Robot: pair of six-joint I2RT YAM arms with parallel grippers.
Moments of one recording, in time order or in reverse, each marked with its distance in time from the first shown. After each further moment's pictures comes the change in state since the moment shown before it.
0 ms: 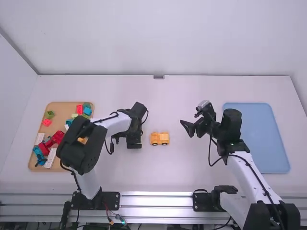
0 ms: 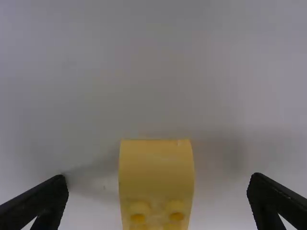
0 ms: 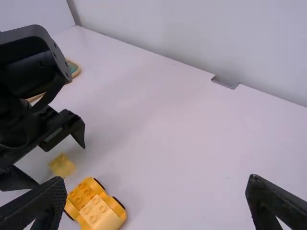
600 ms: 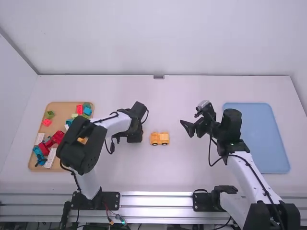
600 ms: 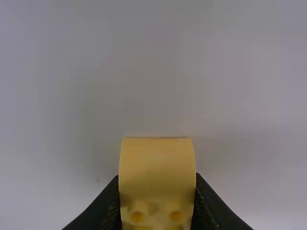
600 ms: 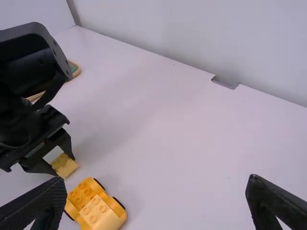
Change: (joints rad) left arm 0.000 0.000 0.001 0.011 0.018 -0.001; right arm 0.000 0.000 0.000 0.000 0.000 0.000
